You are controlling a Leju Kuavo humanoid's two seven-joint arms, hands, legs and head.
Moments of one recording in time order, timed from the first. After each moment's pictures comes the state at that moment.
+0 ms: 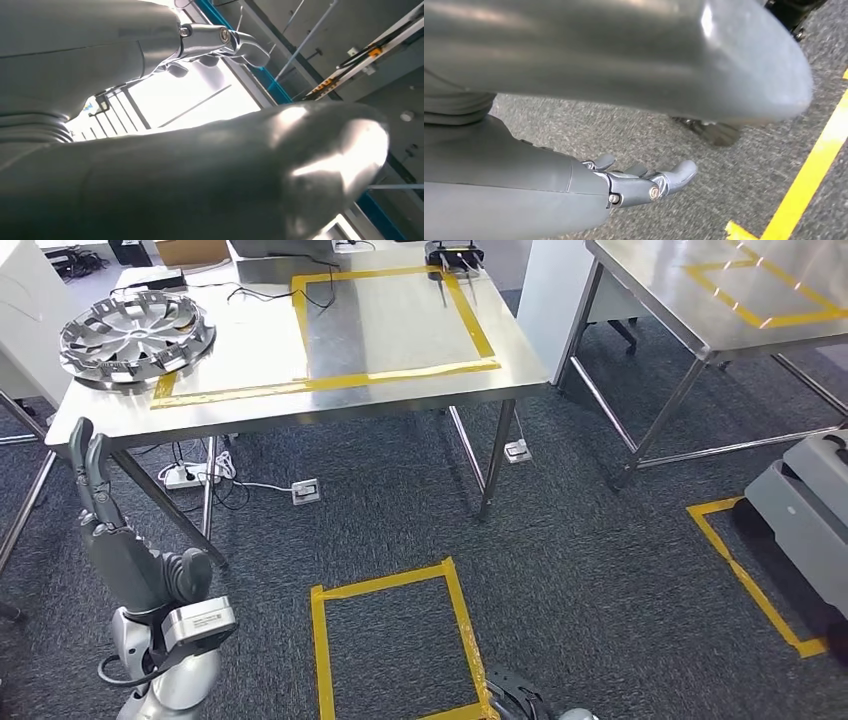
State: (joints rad) left arm -0.26 -0.11 -0.27 -1.47 -0.80 0.70 -0.60; right arm -0.19 0.08 -0.59 -0.23 0.92 0.44 -0.03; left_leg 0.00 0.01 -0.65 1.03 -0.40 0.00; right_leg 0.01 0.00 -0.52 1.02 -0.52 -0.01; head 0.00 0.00
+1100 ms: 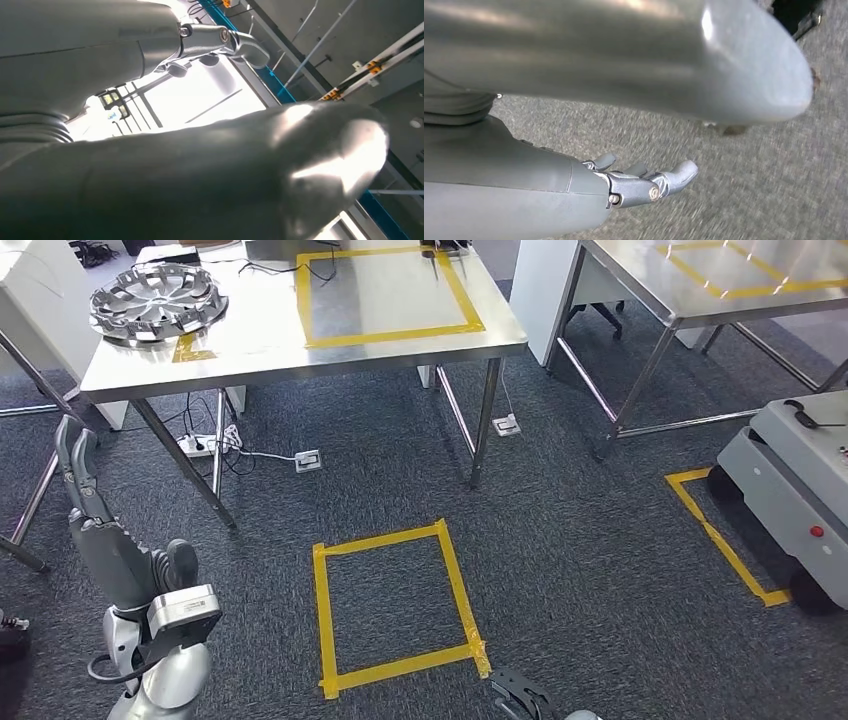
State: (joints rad) left arm -0.26 -0.08 -0.26 -1.47 -0.78 0.70 -0.55; right arm -0.19 0.07 -0.59 -0.23 0.92 0.43 -0.02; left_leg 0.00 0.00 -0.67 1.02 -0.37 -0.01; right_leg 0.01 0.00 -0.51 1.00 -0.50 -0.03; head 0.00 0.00
